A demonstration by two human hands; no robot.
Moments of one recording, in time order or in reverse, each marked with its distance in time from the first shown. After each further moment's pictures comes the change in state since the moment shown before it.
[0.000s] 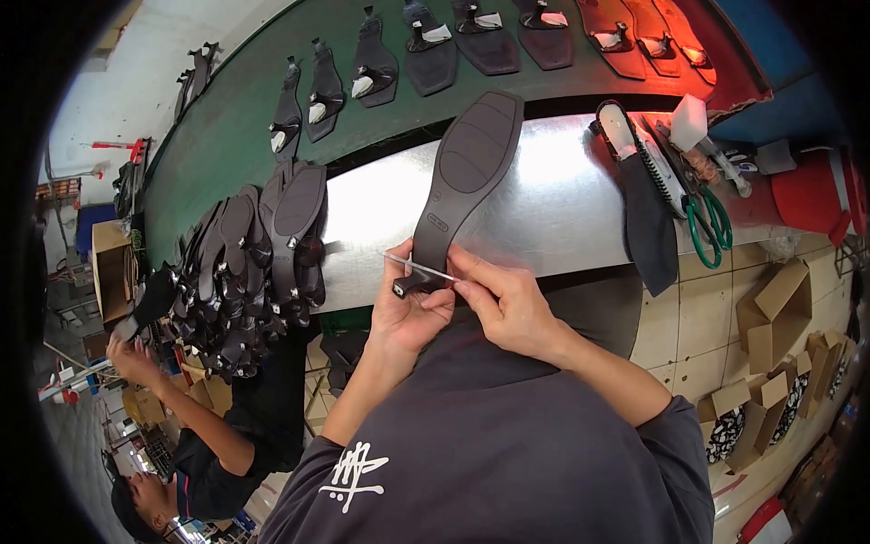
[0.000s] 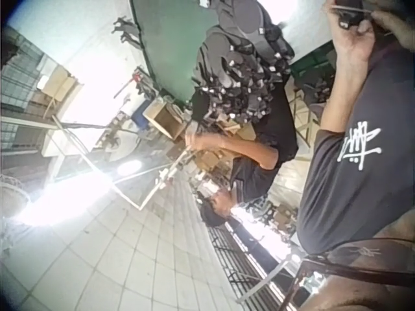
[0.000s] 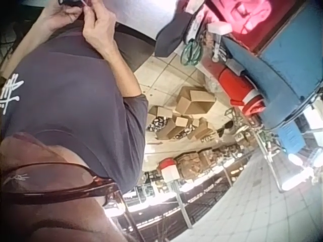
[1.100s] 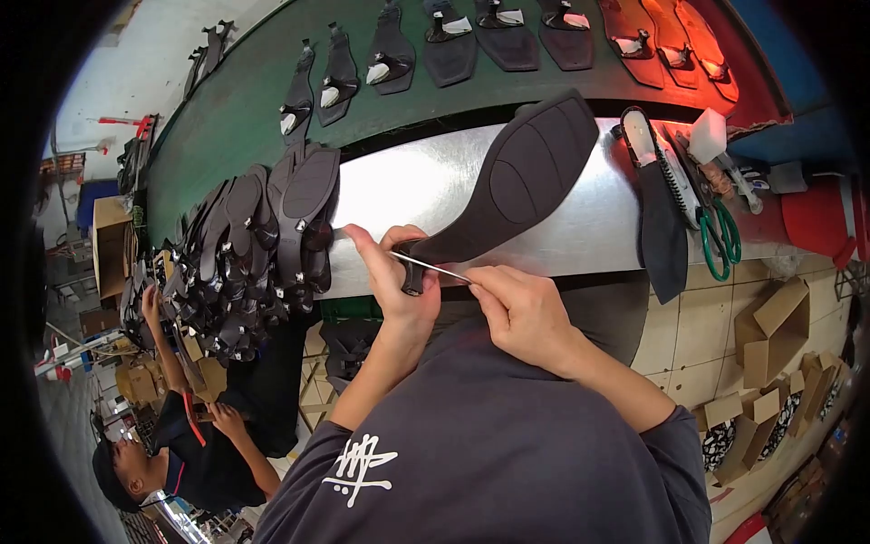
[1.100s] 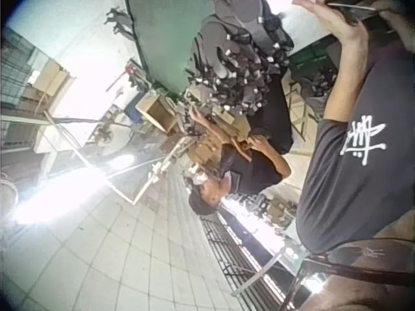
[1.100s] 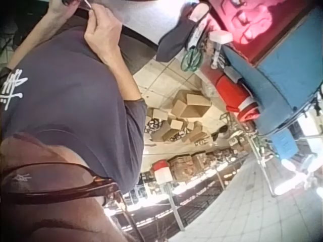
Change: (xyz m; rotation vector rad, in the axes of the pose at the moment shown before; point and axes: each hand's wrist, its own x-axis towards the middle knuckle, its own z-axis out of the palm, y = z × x) left_hand 0.000 -0.007 0.016 0.593 0.107 0.822; right_hand -0.005 -0.010 0.005 -0.230 0.028 -0.080
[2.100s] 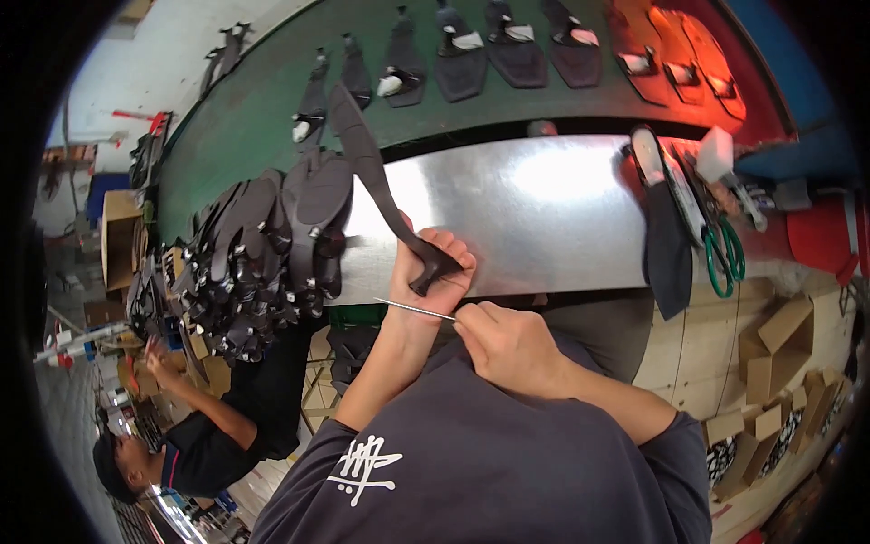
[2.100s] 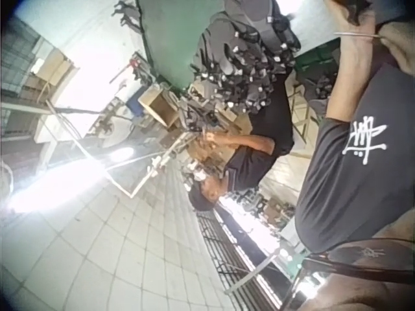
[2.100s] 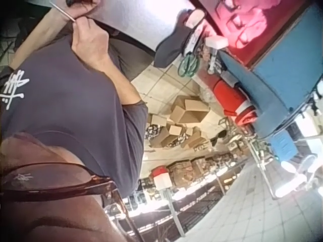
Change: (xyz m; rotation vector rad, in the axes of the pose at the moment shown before) left_hand 0.031 -0.003 -0.004 -0.579 -0.077 -0.497; right_hand 0.002 -0.020 0.019 -0.225 -0.078 -0.161
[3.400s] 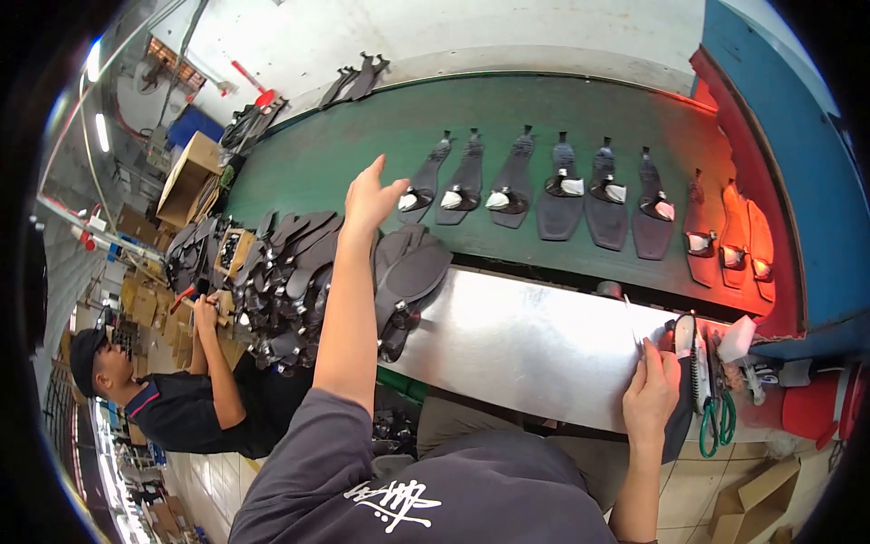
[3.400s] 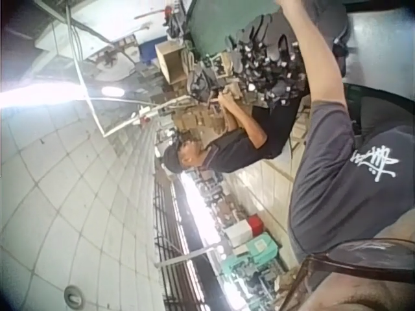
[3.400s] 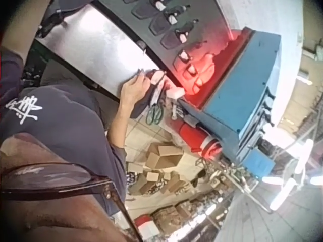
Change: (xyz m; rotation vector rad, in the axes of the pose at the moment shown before) left_hand 0.071 0.264 0.072 1.865 0.574 1.467; right_hand 0.022 0.092 -0.102 -0.508 0.357 0.268
